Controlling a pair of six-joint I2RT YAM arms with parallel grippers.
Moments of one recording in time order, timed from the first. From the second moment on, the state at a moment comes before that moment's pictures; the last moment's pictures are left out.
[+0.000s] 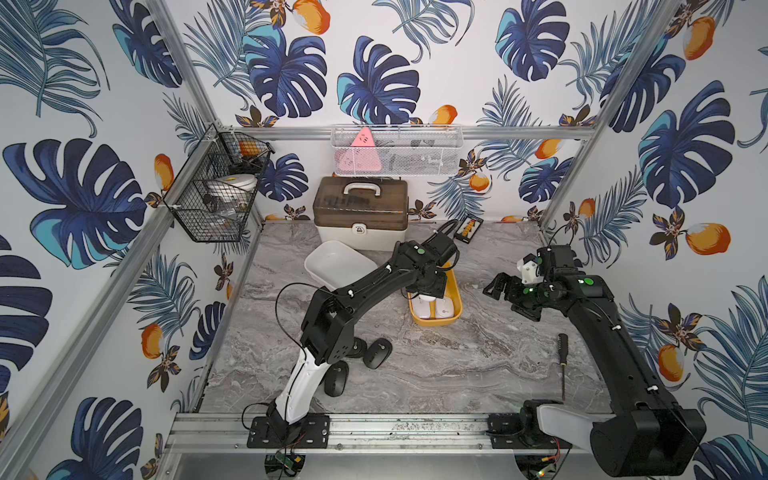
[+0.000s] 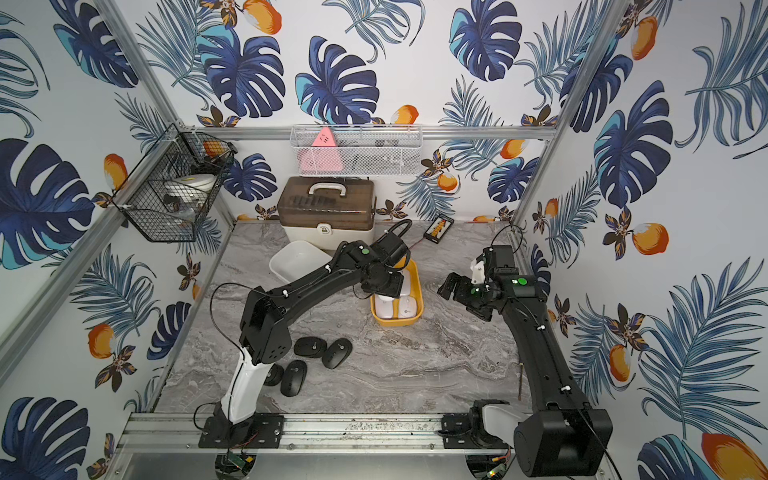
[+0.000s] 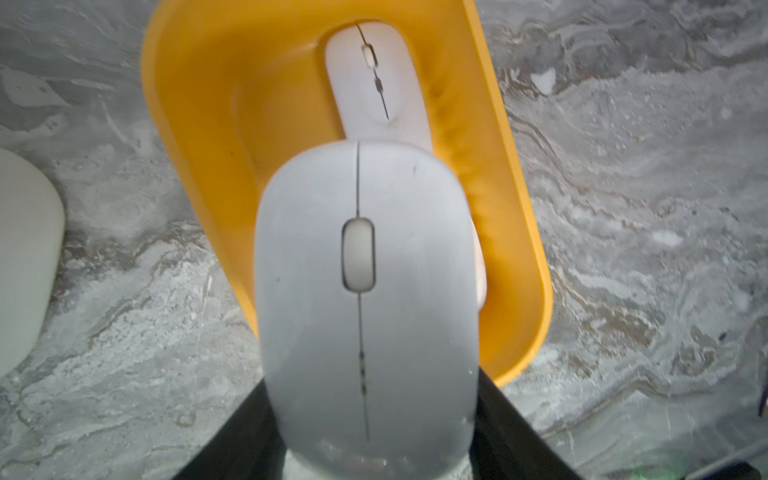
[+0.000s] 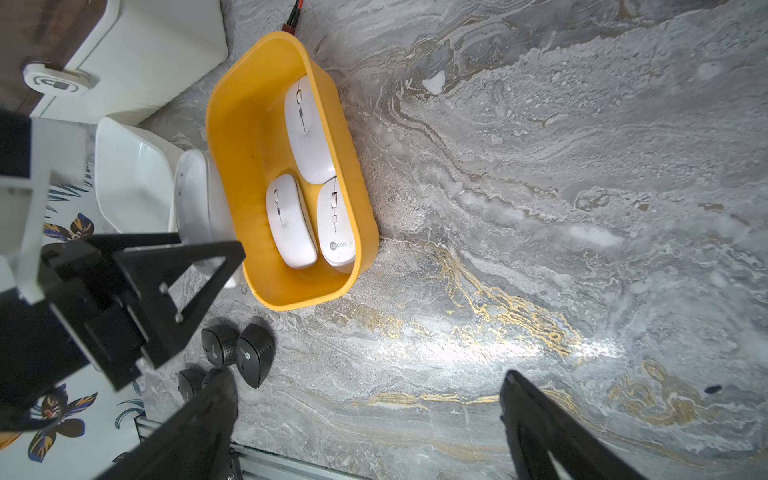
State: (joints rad) left arm -0.74 2.21 2.11 -1.09 -0.07 -0.55; right arm 0.03 1.20 1.15 -1.03 -0.33 0.43
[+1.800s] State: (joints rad) left arm -0.66 2.02 1.95 -1.00 -0.12 -0.60; right arm 0.18 1.34 1.08 -0.87 -0.49 0.46
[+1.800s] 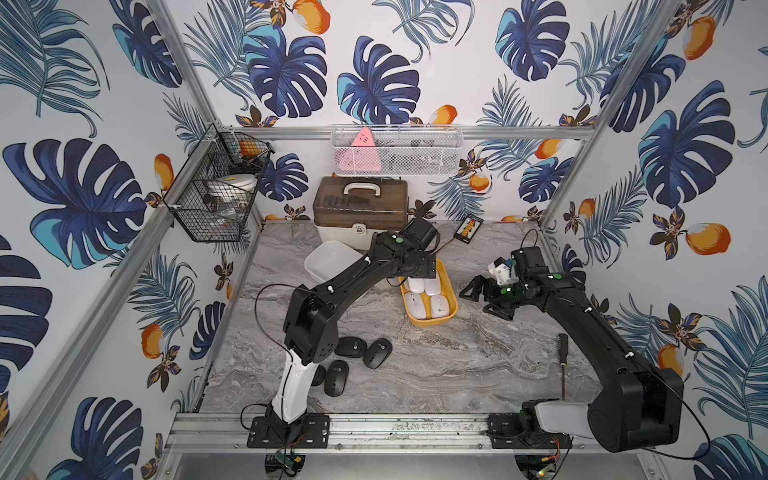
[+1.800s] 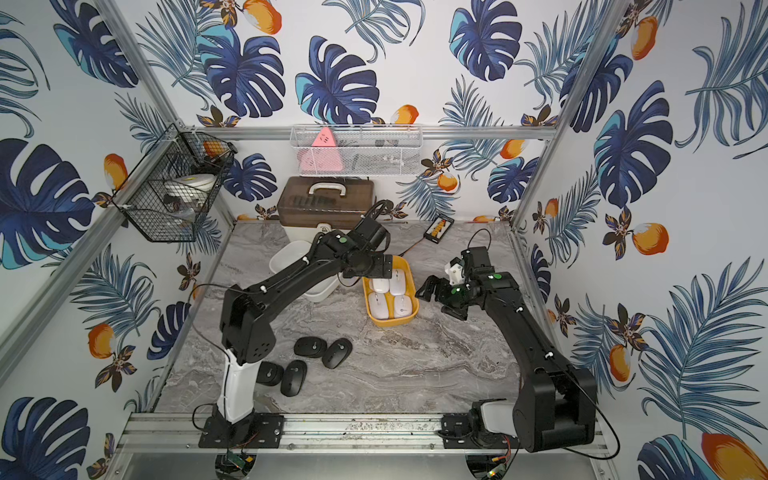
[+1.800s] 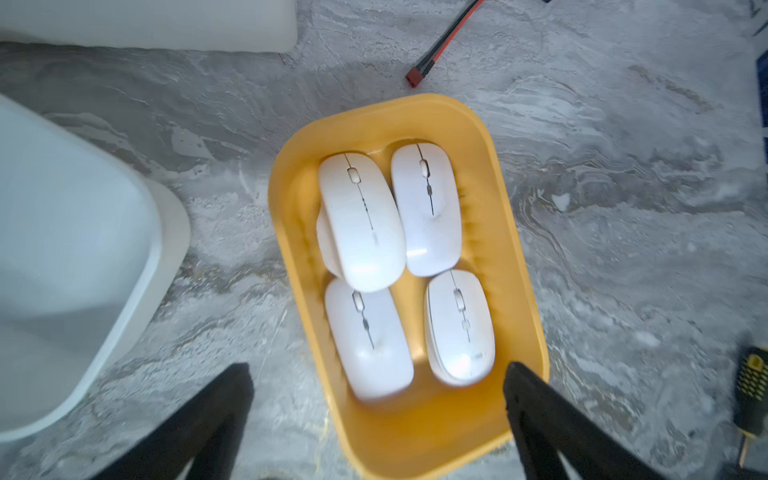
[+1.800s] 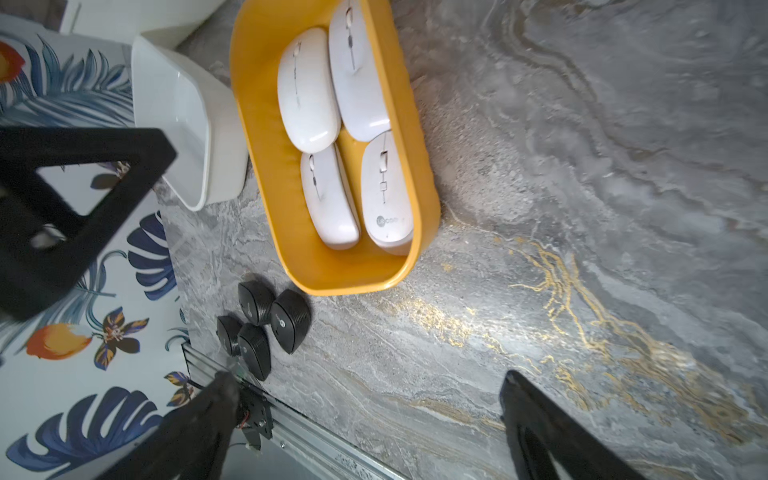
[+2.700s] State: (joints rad) left arm -0.34 1.82 1.52 -0.95 -0.14 -0.62; right arm 0.46 1.47 1.23 -0.84 -0.44 0.55
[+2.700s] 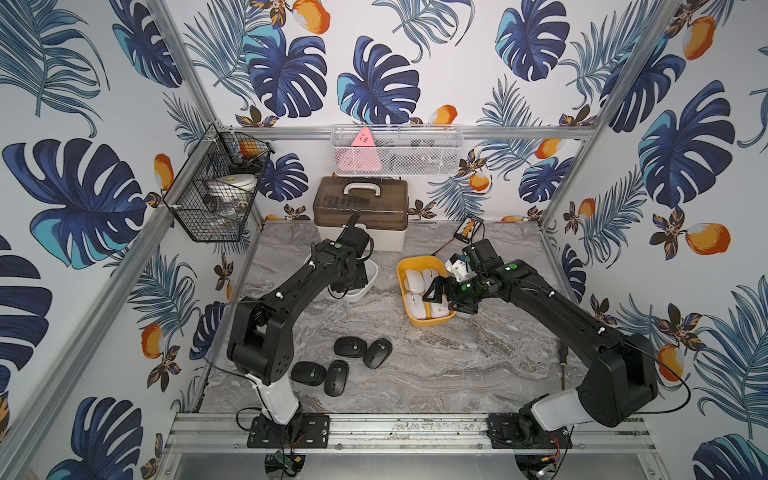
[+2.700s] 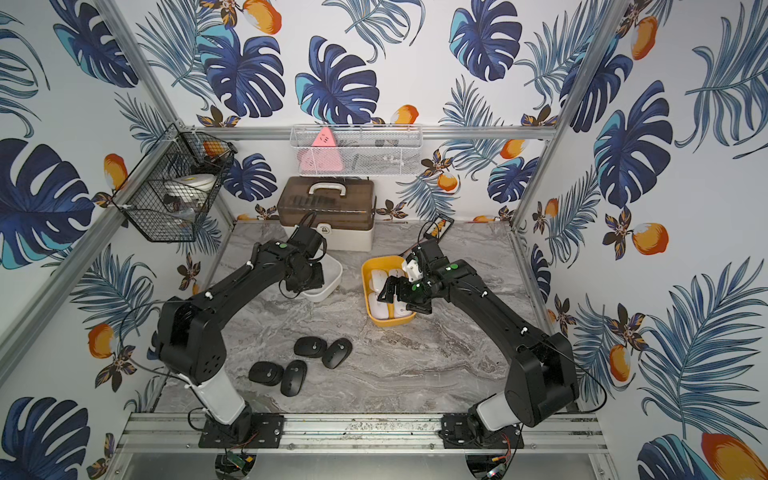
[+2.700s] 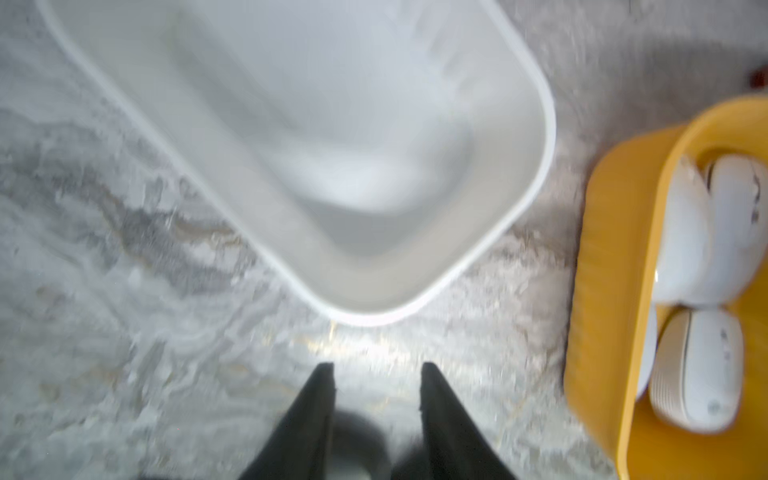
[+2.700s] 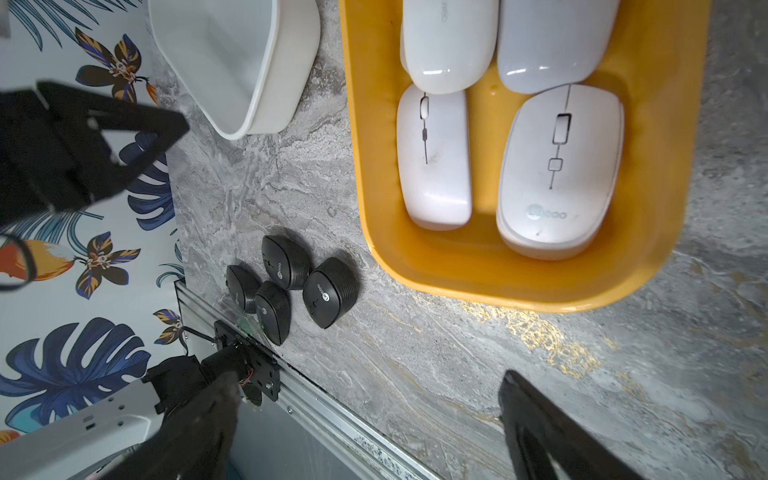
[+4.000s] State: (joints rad) left arm -0.65 1.89 1.42 -0.86 -0.06 -0.55; right arm 0.46 1.40 1.20 -0.91 -0.33 0.51
